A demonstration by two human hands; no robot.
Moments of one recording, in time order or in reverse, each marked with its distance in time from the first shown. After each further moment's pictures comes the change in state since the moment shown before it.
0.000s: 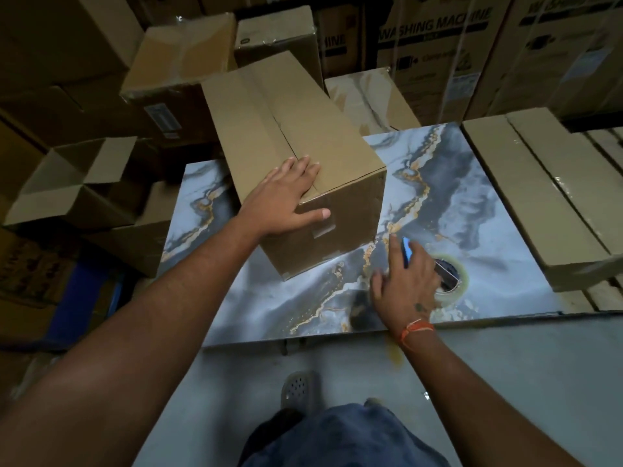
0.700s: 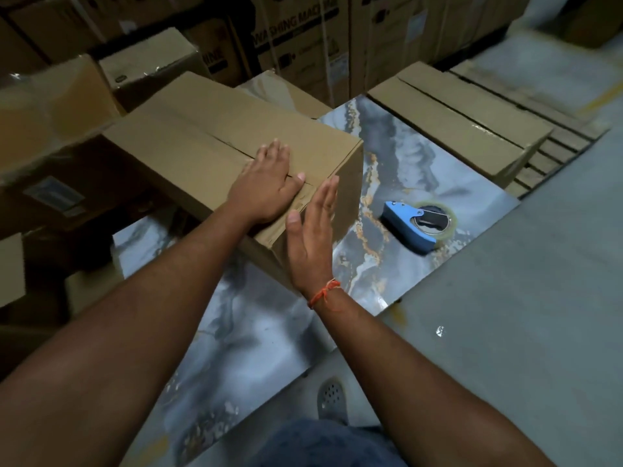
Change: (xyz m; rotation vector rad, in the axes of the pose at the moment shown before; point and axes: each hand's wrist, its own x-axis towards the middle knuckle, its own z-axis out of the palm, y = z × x) left_hand 0.055 -0.049 -0.011 -0.089 -0.066 0.257; right_hand 0.033 -0.224 0.031 0.839 0.362 0.238
